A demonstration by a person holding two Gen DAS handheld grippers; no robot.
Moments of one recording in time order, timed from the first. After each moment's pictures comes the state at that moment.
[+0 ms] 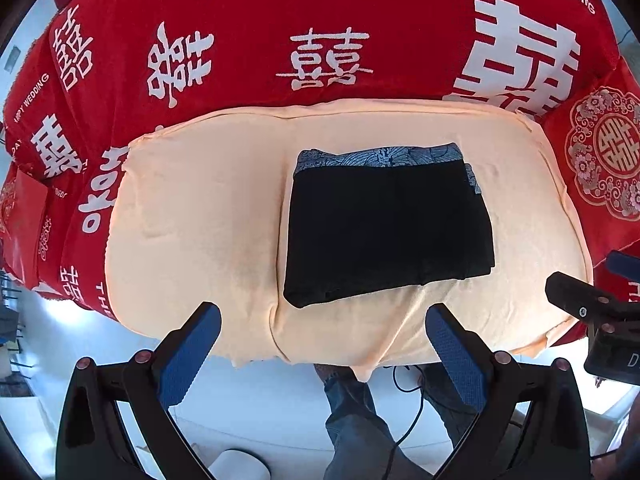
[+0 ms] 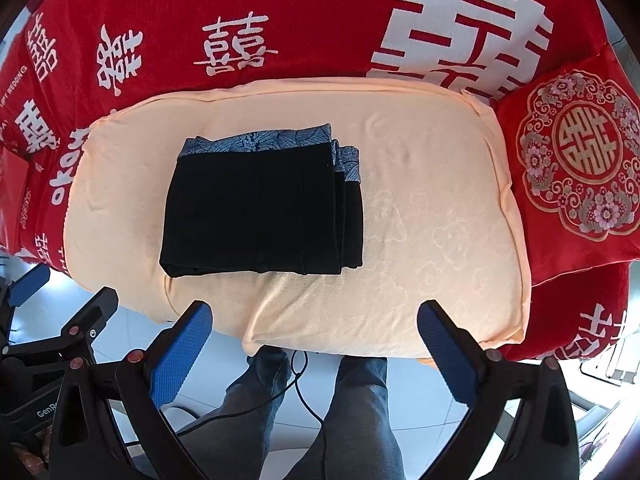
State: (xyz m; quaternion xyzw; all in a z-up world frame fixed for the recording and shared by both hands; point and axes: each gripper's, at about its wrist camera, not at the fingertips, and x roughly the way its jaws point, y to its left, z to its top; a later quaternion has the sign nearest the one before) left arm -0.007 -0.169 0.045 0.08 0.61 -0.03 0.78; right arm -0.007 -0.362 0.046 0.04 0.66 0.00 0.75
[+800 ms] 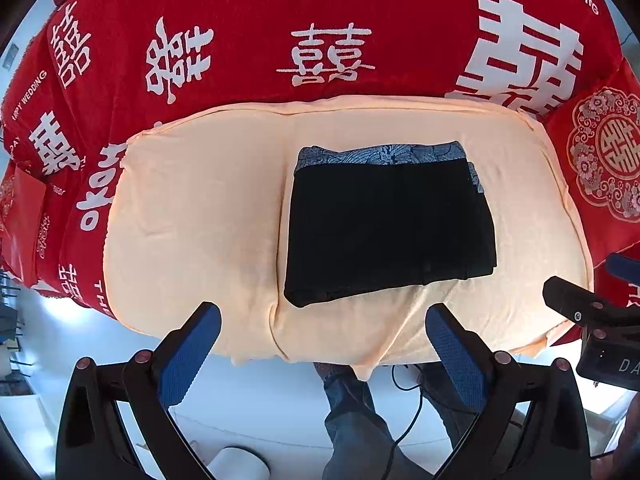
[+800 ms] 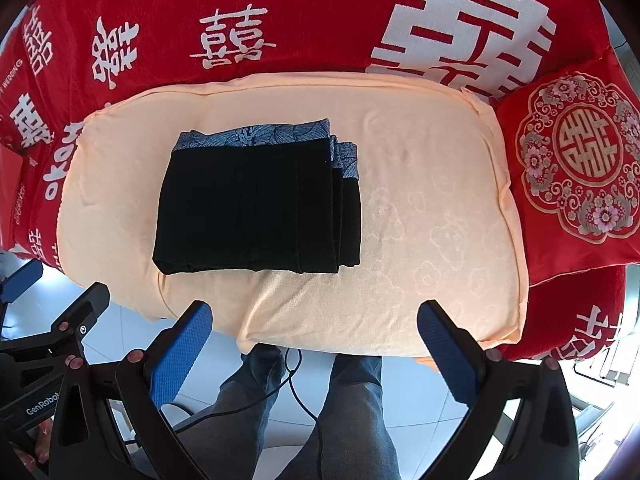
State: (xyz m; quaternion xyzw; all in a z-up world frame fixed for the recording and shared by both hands) left arm -0.002 -0.169 0.041 0.08 0.62 -0.02 0.78; right arm -0.005 -0.360 0.039 0.03 0.67 -0.01 0.74
